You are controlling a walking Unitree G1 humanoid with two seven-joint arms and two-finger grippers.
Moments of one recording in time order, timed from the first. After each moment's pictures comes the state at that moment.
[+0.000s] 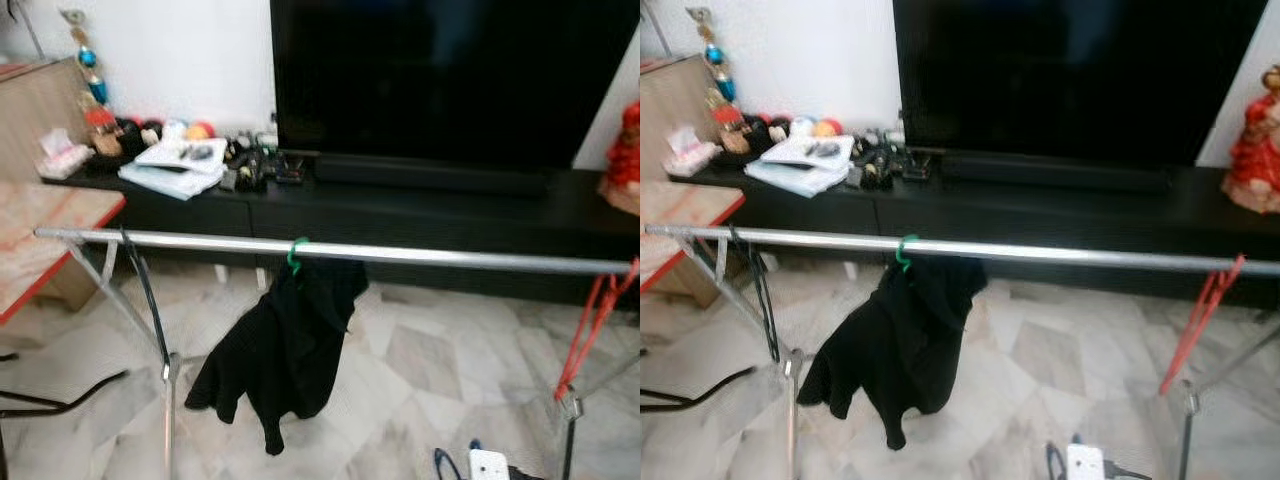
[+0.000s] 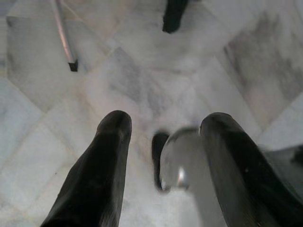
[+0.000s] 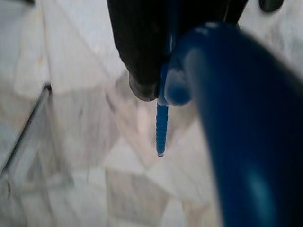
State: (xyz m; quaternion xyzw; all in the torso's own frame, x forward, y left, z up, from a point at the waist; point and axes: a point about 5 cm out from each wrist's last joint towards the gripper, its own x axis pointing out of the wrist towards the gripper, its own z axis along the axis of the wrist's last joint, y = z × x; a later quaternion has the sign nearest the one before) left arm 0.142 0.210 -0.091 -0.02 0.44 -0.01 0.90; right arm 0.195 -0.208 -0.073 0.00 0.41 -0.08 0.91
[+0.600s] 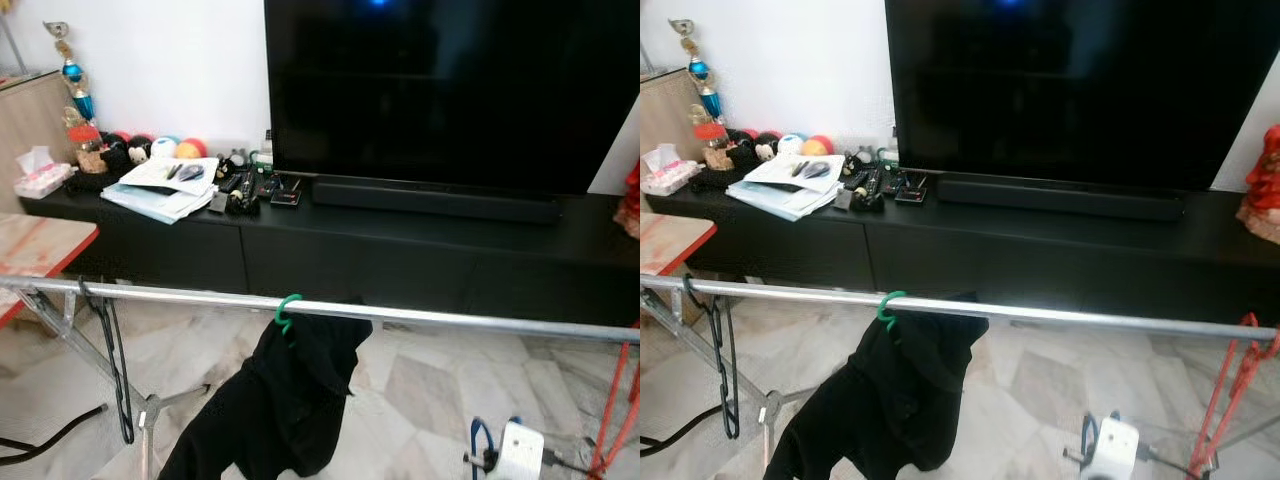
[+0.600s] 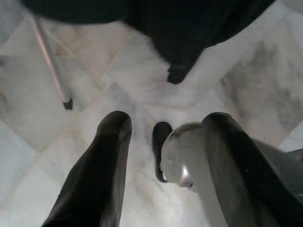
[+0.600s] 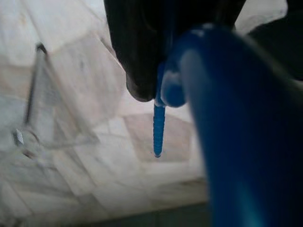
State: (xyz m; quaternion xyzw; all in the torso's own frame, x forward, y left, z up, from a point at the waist) left arm 0.147 0.216 -0.088 -0.01 0.42 -0.01 0.91; right arm 0.235 -0.217 -0.045 0.07 0.32 -0.20 0.92
